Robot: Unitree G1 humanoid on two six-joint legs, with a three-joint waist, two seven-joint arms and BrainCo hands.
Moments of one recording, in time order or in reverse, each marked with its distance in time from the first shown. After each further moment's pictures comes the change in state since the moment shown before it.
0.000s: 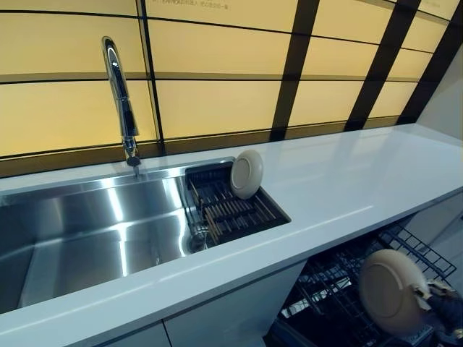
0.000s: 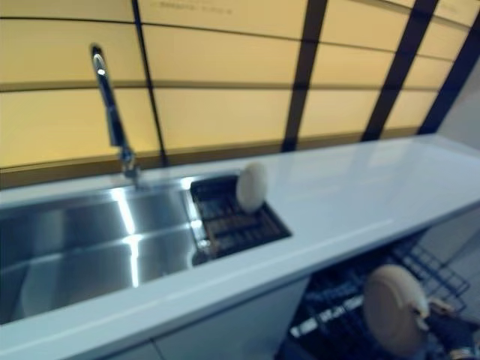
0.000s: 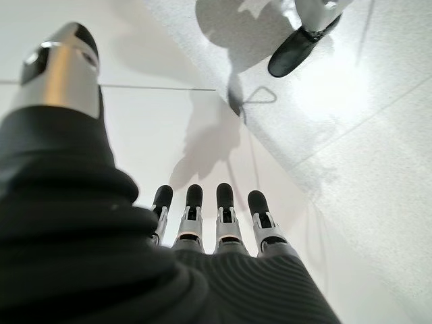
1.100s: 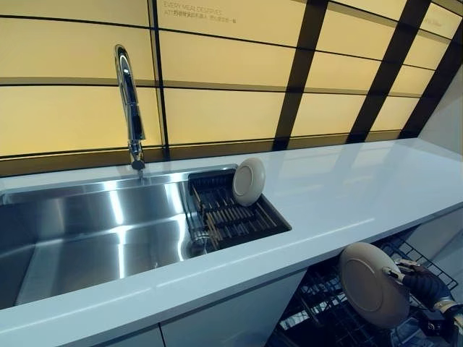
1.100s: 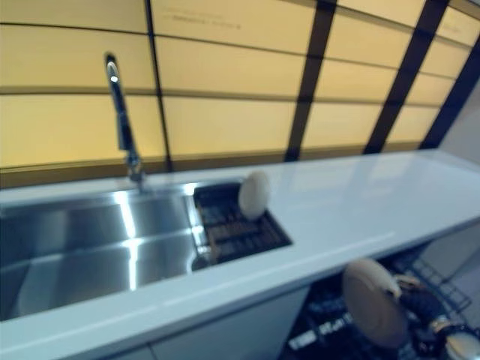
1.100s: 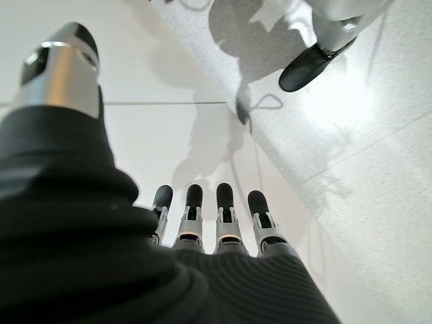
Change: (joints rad) left arm -0.022 -0.015 -0.042 0.035 -0.036 0.015 -0.001; right arm -0.112 -0.142 0.172 -0.015 -0.042 0.150 0.242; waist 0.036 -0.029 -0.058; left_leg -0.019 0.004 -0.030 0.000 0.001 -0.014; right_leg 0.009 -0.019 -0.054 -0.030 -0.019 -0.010
